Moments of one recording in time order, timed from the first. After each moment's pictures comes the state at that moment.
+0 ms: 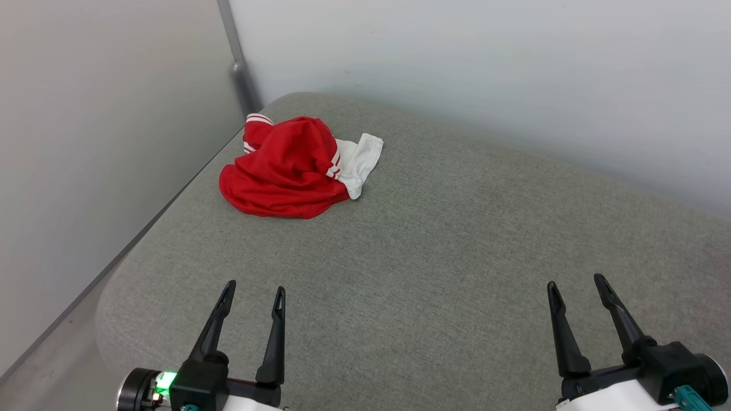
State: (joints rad) left arm 0.11 0.05 -0.13 -0.06 -0.01 -0.03 -0.26; right arm 0.08 -0.05 0.04 0.02 0.04 0.13 -0.26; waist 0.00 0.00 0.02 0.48
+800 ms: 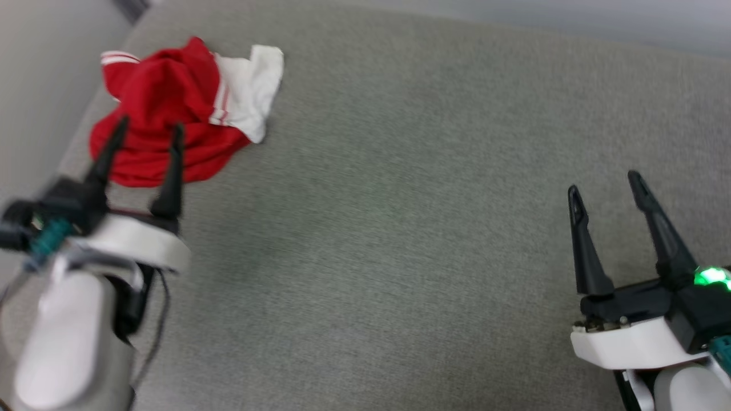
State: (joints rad) left arm -0.39 0.29 -0.03 0.17 -0.19 -0.13 -0.20; right arm -0.08 -0.06 0.04 -0.18 -0.09 0.13 -0.23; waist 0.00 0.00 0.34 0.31
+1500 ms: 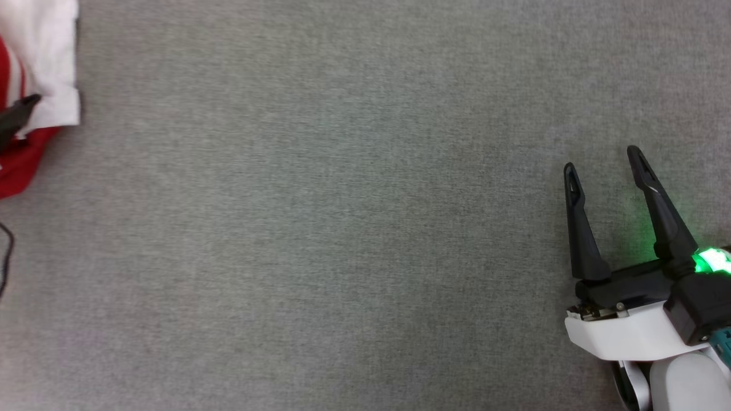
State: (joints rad) left arm -0.80 0.82 -0.22 0.38 -0.89 -0.13 0.77; right arm -0.13 -0.05 0.06 -0.22 -0.10 0.13 -0.23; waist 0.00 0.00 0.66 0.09
